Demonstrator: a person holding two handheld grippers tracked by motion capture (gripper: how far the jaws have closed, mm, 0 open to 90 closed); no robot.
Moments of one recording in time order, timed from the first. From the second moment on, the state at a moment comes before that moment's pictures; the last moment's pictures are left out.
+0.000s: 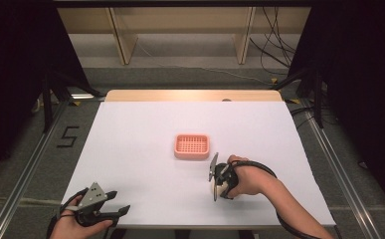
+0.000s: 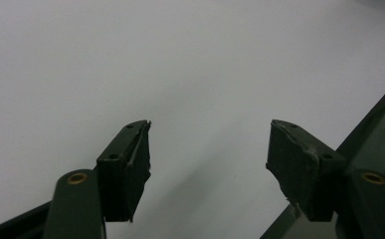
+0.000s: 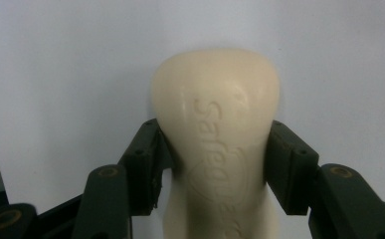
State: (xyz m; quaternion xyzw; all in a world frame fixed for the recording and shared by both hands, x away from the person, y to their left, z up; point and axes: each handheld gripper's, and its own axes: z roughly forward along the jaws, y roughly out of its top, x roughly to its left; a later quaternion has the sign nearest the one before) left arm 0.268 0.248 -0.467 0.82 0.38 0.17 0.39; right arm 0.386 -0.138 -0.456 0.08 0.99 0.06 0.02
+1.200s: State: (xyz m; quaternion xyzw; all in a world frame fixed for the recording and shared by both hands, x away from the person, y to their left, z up) left arm 0.268 0.250 -0.466 0.83 0.37 0.17 0.39; right arm 0.391 -0.155 -0.437 0.17 0.98 0.11 0.02
